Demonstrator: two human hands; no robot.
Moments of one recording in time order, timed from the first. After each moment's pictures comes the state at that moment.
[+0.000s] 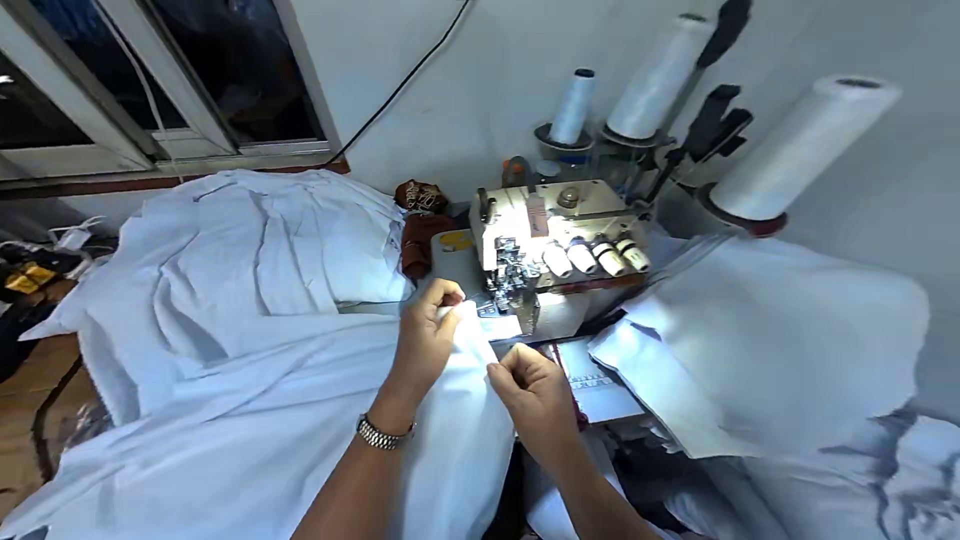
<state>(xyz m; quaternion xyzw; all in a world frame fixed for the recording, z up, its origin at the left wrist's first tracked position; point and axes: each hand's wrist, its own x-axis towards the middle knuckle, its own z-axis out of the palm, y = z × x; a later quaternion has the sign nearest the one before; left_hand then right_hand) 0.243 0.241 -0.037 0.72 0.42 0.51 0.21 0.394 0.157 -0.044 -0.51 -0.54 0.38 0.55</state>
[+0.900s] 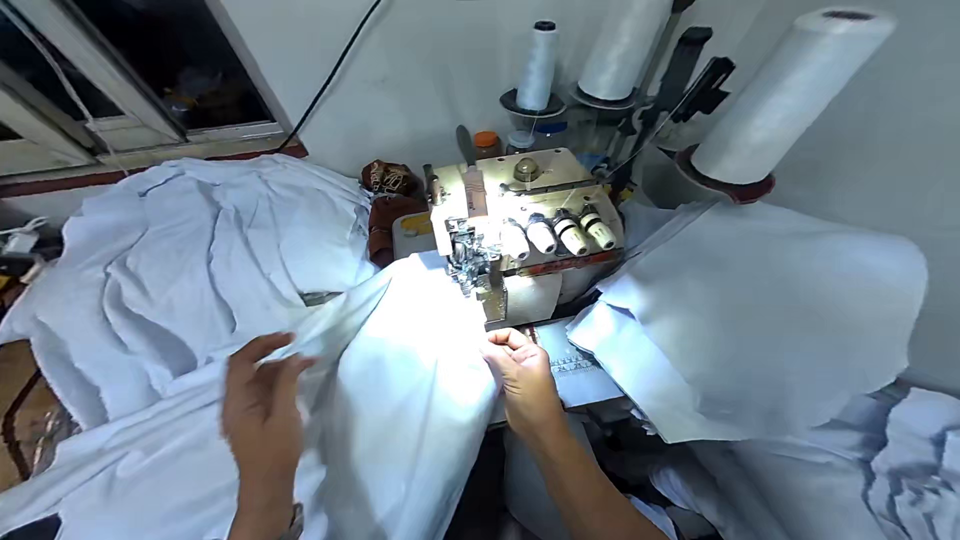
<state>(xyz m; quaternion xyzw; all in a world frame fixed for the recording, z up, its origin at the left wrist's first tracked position) 0.146 0.170 -0.076 0.60 0.53 0.58 0.14 0.417 0.174 -0.081 -0.44 -0.35 0.55 0.62</state>
